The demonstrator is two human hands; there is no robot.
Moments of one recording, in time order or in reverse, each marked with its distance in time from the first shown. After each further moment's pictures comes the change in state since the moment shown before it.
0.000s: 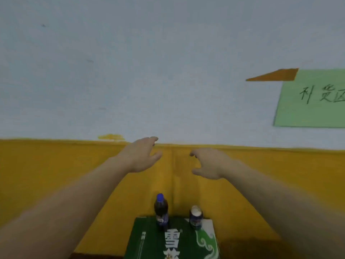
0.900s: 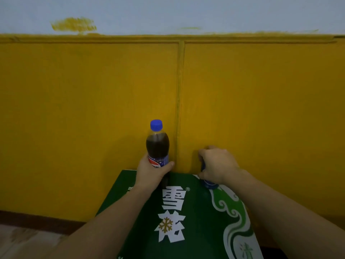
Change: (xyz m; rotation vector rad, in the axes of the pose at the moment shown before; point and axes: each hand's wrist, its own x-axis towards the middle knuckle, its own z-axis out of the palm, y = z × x) left_hand 0.006 -0.097 0.467 -1.042 0.327 -0.415; right_hand 0.099 0.062 0.394 -0.118 0.049 0.063
